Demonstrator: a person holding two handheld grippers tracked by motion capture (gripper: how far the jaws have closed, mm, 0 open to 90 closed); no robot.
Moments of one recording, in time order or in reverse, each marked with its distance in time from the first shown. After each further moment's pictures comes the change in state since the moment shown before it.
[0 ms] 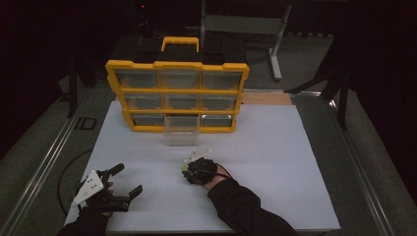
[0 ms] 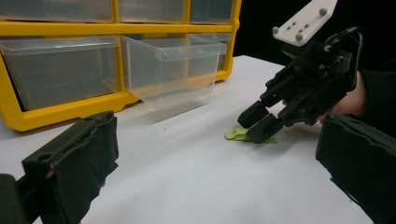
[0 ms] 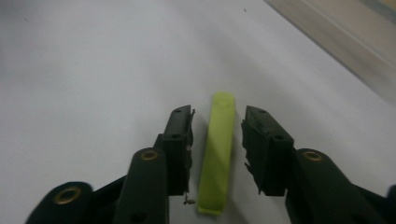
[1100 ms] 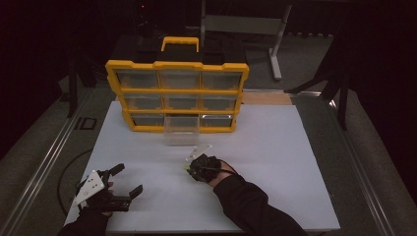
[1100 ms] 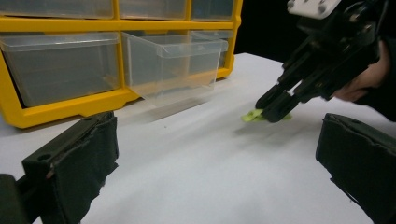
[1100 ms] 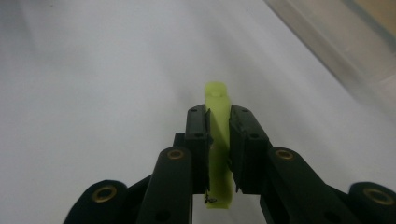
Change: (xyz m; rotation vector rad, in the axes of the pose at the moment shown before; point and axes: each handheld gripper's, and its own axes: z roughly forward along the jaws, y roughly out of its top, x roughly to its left) left arm 0.000 0.000 0.001 0.013 0.008 0.001; right arm -0.003 0.015 -0.029 0.070 0.026 -0.085
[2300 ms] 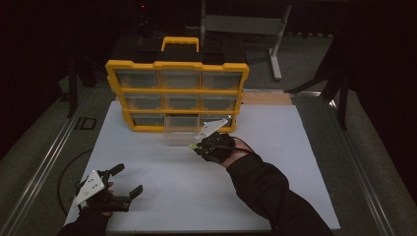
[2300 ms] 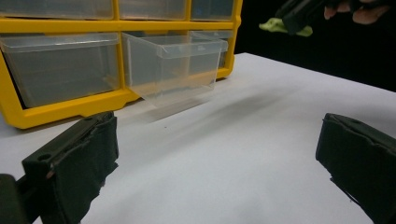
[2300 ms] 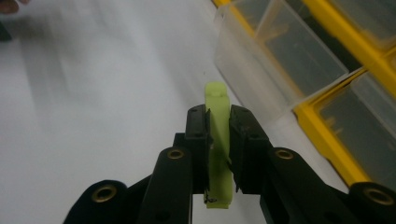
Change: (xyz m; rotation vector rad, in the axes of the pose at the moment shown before) left arm -0.001 0.000 0.000 0.000 -0.003 0.002; right arm -0.028 0.045 -0.085 -0.070 -0.028 -0.070
